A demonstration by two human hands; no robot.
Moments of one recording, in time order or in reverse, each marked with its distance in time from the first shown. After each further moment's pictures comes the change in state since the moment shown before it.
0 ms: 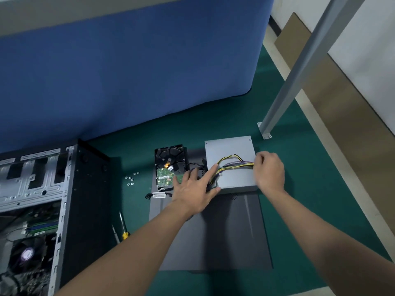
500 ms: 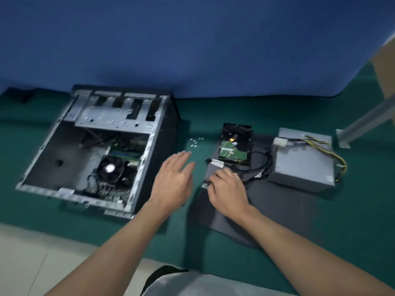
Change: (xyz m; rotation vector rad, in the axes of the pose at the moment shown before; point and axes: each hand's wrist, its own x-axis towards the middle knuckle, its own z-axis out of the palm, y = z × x) left_hand -0.168 -0.136 0.028 0.060 0.692 -0.114; right_hand -0.200 -0.093 0.100 -0.249 -0.397 -1.030
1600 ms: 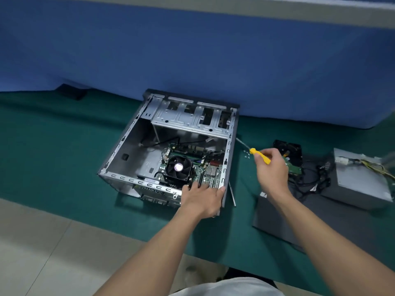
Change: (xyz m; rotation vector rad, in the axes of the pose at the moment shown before) left_hand -0.084 -0.114 -0.046 -0.205 -0.716 -0.346; right_hand 0.059 -0.147 -0.015 0.555 0.359 0.561
